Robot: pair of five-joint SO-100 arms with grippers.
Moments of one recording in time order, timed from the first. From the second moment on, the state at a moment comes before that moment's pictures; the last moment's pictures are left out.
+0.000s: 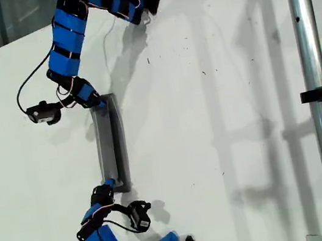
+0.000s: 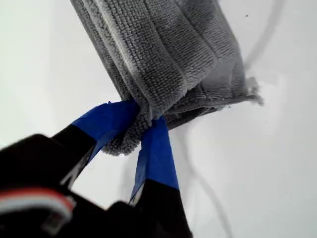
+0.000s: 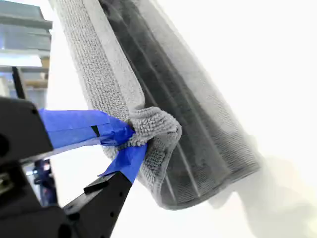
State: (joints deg) arm 0 -42.0 97.4 104.6 60.0 -34.2; arm 1 36.1 80.9 89.7 64.4 24.4
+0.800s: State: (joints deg) arm 0 -46.1 90.7 105.6 66.1 -39.4; arm 1 44.5 71.8 87.7 70.5 28.8
